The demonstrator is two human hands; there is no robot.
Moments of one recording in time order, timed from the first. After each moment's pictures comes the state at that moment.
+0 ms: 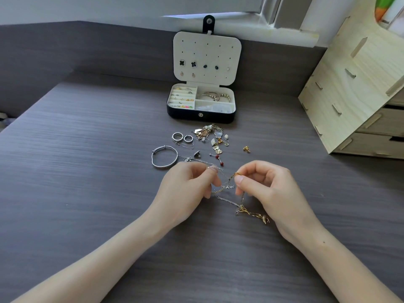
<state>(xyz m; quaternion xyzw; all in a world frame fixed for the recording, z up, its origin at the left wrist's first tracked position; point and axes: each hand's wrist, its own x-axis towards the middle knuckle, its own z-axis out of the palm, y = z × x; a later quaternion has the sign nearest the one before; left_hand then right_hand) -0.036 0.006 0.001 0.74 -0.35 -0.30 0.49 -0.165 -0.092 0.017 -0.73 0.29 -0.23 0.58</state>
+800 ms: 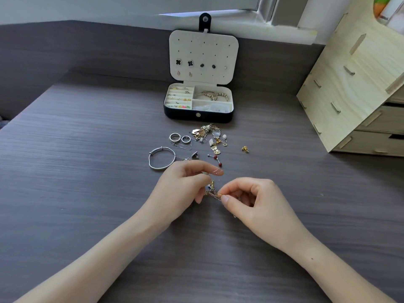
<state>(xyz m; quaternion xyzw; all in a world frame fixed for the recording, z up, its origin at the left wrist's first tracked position) -0.031 0.006 0.007 0.69 -0.33 -0.36 0.54 -0.170 -0.085 0.002 -0.85 0.26 -0.17 0.43</state>
